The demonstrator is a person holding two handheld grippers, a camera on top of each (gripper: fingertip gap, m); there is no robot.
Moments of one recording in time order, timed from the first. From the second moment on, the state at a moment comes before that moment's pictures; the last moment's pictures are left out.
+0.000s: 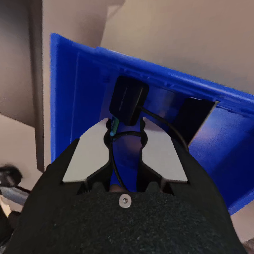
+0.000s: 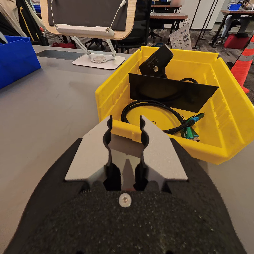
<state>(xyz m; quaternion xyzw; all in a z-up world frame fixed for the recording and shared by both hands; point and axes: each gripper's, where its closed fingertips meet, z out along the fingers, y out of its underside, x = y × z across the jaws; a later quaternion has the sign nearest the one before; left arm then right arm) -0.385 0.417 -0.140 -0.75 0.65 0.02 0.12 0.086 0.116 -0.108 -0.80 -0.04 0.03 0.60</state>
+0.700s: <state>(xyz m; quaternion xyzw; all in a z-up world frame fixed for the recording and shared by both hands) -0.344 0.346 0.065 -0.57 0.60 0.16 0.54 0.044 0.107 -0.083 -0.77 -0.10 0.08 0.63</state>
